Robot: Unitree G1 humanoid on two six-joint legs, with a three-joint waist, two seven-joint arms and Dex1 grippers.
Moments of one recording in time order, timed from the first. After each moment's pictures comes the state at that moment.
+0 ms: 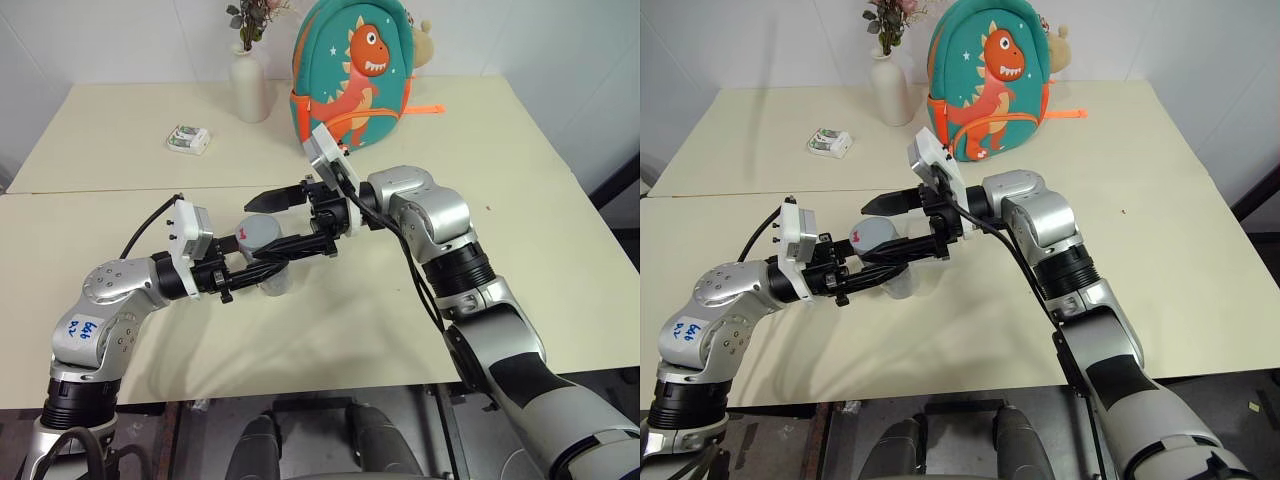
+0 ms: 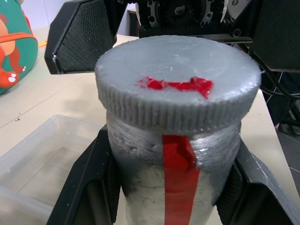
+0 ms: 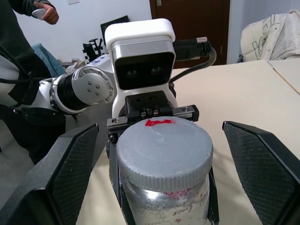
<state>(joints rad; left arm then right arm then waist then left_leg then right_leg) -0.33 0.63 0.14 -0.27 -0.60 0.47 -0.92 -1.12 -0.18 0.21 0.40 0.40 0.51 1.38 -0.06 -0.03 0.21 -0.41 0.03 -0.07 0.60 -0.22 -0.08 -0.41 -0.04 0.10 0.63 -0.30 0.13</state>
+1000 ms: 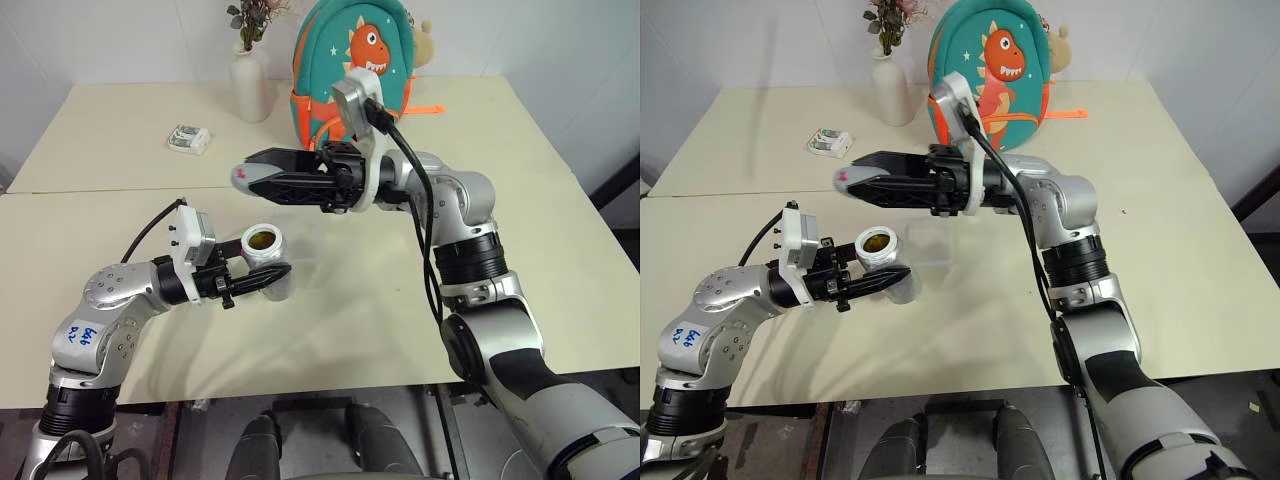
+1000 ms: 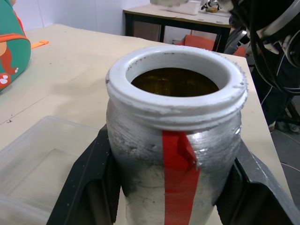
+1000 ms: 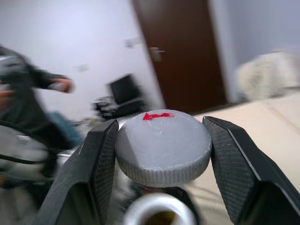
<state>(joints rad) -0.30 0.64 0.14 -0.31 -0.61 0.47 -0.92 -1.10 -0.20 0.00 0.36 0.58 0.66 1.23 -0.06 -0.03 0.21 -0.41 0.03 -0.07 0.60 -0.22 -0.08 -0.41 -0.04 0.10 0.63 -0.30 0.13</state>
